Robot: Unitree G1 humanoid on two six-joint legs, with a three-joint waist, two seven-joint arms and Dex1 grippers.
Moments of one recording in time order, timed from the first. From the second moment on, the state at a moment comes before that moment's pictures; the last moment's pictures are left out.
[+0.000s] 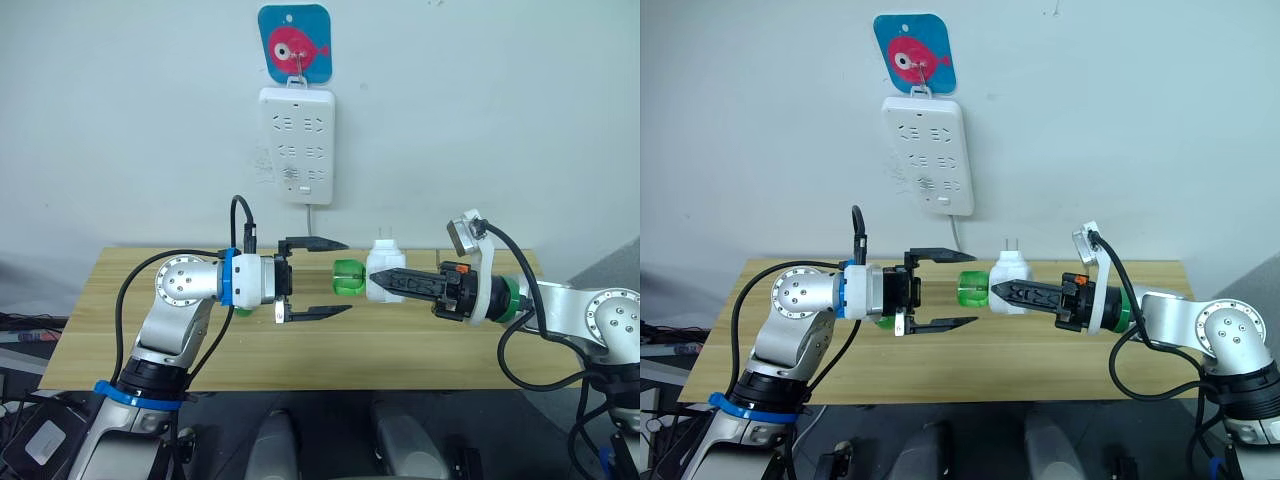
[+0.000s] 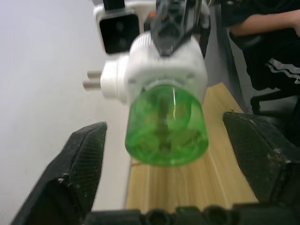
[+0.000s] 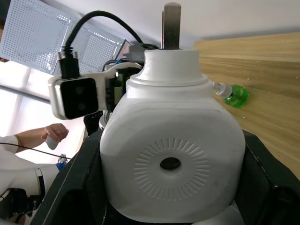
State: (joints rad) left arm -0.41 0.54 -0.12 -0.06 -0.38 -0.21 -1.25; right arm -0.40 -0.77 0.06 -0.27 1.90 1.04 0.11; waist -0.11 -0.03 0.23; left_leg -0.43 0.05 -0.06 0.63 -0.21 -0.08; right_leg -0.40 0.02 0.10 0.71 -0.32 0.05
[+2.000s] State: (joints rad) left arm -0.37 0.52 -0.11 -0.03 -0.33 -0.40 -1.23; right arm -0.41 -0.75 0.06 -0.28 1.86 1.07 0.13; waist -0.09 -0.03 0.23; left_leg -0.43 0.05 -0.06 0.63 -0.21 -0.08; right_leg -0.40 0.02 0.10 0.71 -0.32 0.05
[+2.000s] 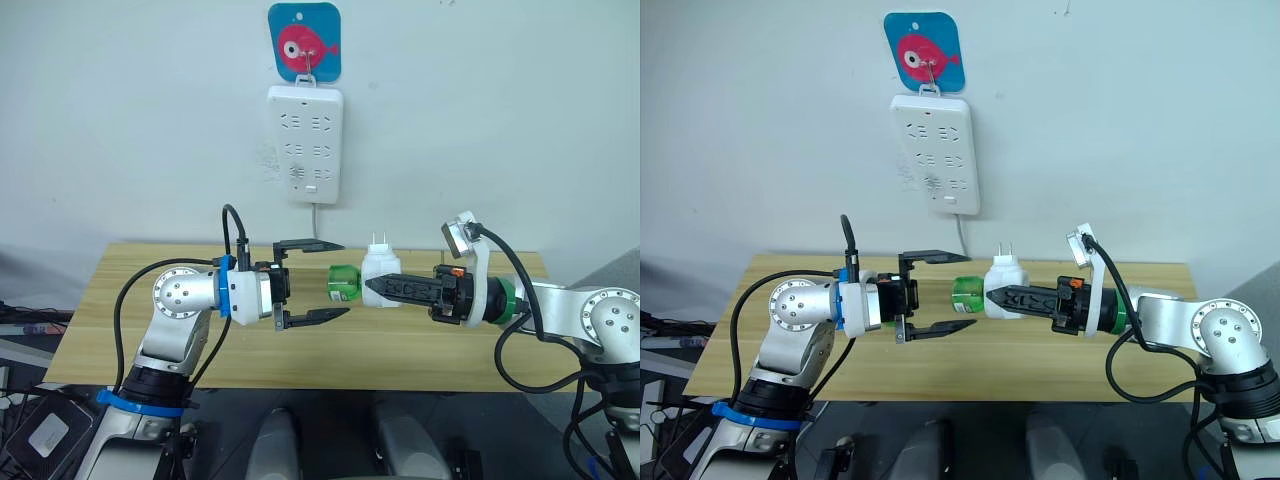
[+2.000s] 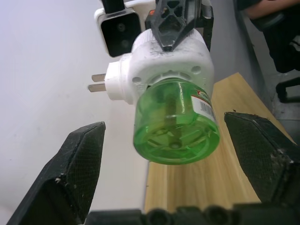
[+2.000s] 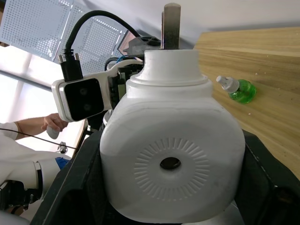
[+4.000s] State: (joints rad) left arm -0.39 0.54 -0.12 -0.05 -0.33 -0.29 -1.22; right arm -0.41 -0.72 0.06 -0.28 1.87 1.06 0.11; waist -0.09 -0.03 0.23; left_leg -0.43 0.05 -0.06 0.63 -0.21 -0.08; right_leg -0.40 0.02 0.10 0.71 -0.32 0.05
